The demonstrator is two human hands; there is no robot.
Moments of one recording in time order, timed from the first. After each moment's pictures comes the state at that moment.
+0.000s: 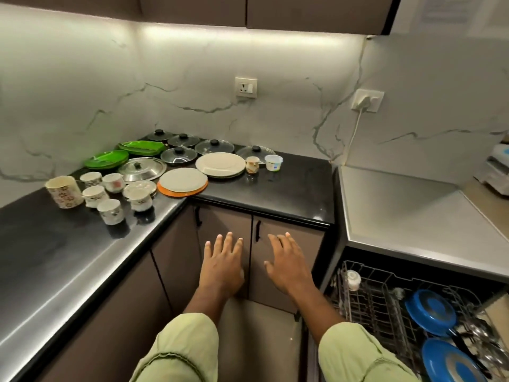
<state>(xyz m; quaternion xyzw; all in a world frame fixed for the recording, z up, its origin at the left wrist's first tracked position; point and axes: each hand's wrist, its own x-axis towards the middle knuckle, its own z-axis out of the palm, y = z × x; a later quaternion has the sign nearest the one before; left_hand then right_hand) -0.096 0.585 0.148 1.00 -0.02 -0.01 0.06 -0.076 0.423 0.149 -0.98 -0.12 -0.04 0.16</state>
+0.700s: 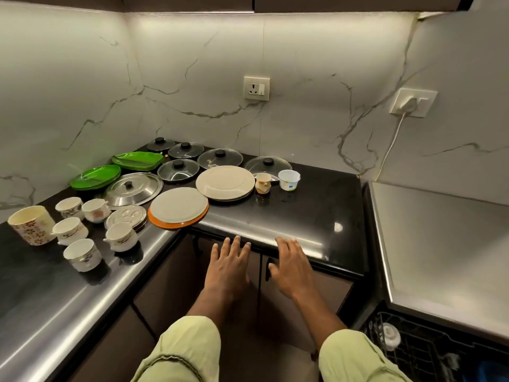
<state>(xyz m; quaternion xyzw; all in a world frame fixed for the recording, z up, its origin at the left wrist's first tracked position) 0.100 0.604 0.139 1.00 -0.02 -0.03 0.04 0.129 0.446 0.125 -0.97 -0.09 -0.02 0.23</state>
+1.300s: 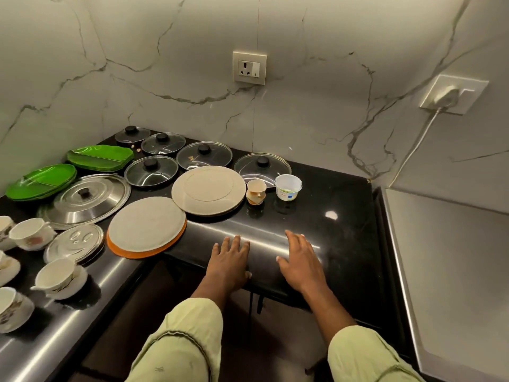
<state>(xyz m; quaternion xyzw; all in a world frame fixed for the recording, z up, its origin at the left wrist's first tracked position) 0.287 0.605 0.100 0.99 -0.05 -0.16 0.04 0.297 0.424 0.108 -0.97 -0.05 0.04 0.25</state>
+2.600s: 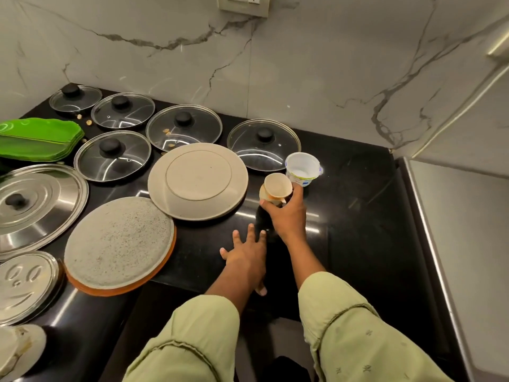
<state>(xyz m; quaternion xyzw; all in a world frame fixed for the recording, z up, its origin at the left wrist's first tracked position) 0.405 0.616 0.079 0.91 -0.07 -0.39 0.06 0.464 0.515 0.061 -0.82 0.13 -0.08 0.56</state>
